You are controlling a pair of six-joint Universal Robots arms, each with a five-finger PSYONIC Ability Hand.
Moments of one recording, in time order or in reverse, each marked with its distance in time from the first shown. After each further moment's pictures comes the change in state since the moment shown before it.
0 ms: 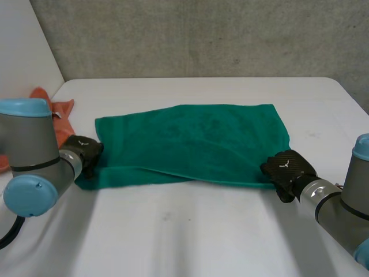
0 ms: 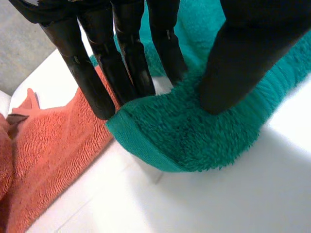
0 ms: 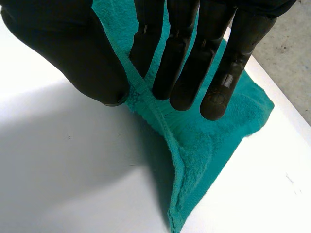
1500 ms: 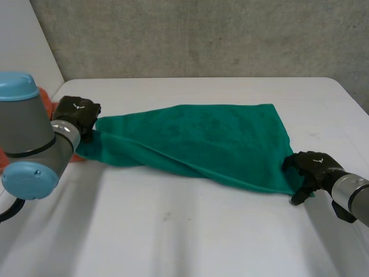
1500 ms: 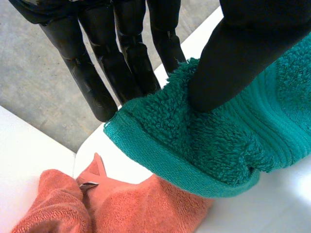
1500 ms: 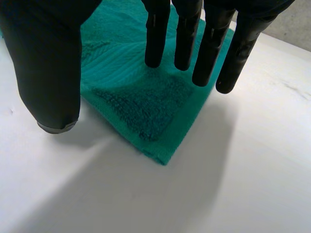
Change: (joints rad) left arm -0.029 0.085 0.076 0.129 -0.008 -0.001; right arm -0.256 0.082 -0.036 0.025 -0.173 0.316; left_hand 0.111 0.179 0.173 0.179 0.145; right_hand -0.571 -0.700 -0.703 -0.715 -0.687
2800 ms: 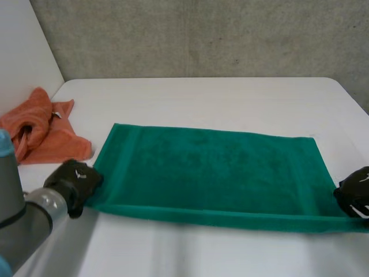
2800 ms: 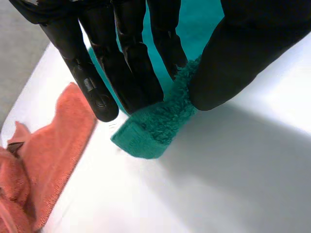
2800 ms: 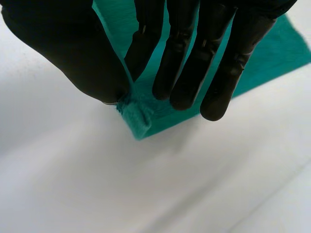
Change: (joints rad) left arm 0.000 0.344 -0.545 -0.133 0.086 0.276; right arm -0.233 -0.259 -0.160 0.950 0.024 -0.874; left_hand 0.000 0.002 0.004 0.004 0.000; right_hand 0.571 0.698 0.705 0.715 0.687
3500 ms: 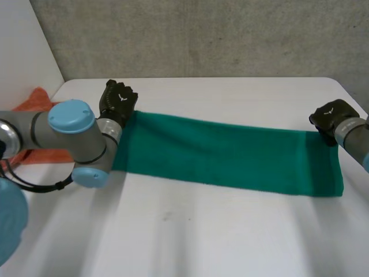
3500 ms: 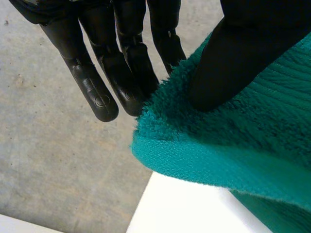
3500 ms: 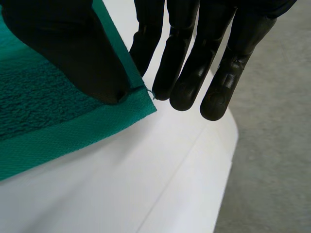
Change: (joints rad) left arm -0.107 -0.728 0.823 0.546 -0.018 0.041; right arm 0.324 0.499 -0.507 -0.706 0.305 0.357; left_hand 0.000 0.000 0.000 0.001 0.000; right_hand 0.000 0.000 0.000 0.000 0.003
